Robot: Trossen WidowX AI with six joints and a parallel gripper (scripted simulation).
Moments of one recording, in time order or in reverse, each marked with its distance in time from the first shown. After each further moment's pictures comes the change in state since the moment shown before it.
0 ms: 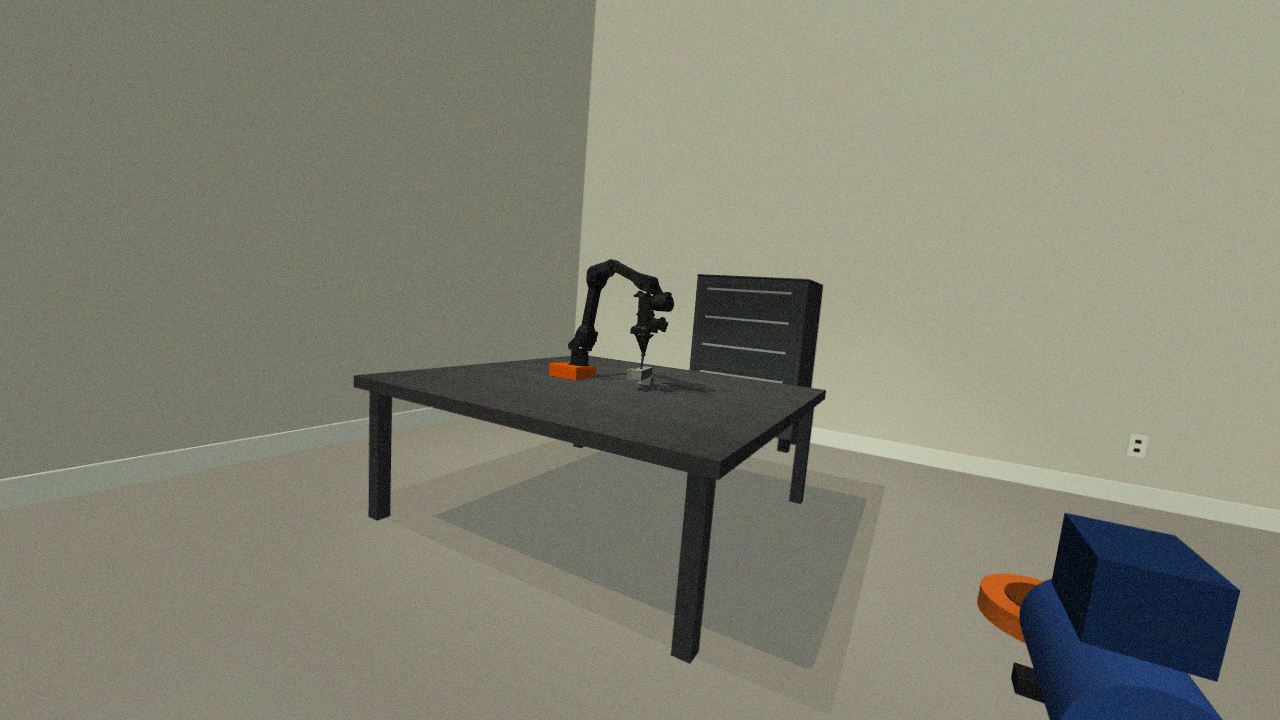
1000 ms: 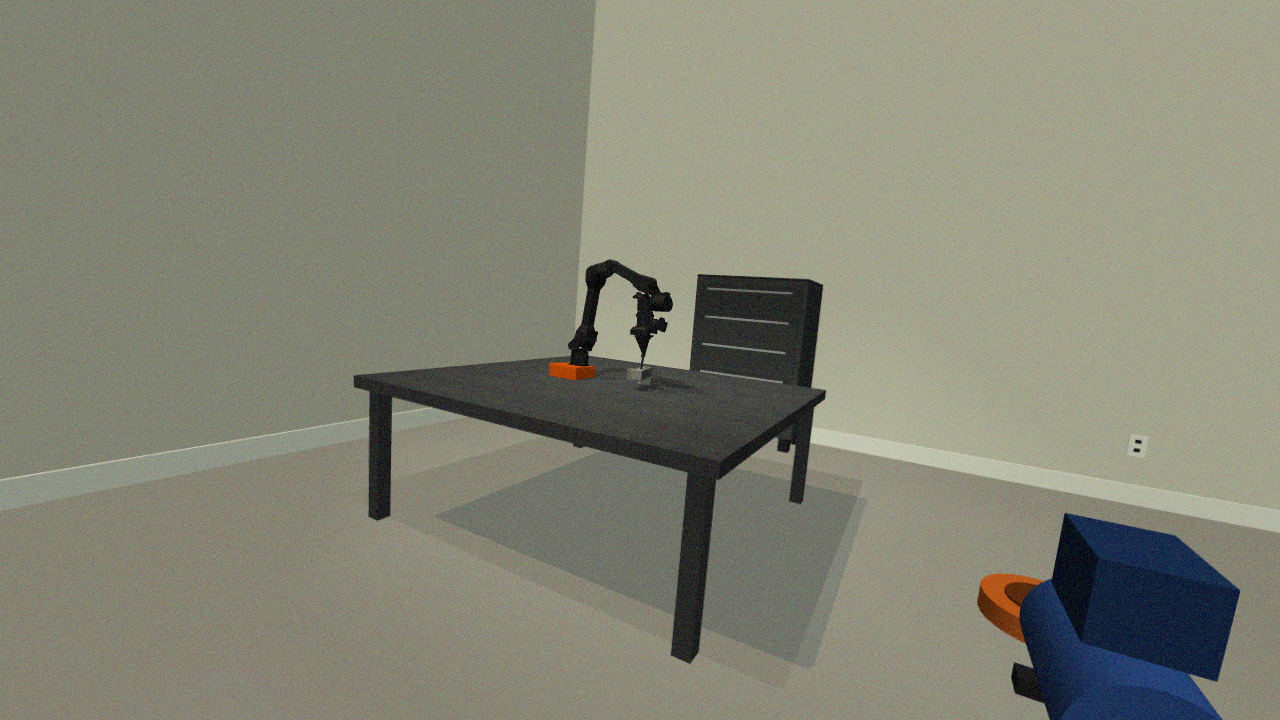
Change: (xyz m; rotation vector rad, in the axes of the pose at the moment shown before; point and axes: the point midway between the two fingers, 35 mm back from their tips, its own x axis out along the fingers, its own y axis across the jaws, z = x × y) arm 0.005 -0.001 0.000 -0.006 -0.026 -0.005
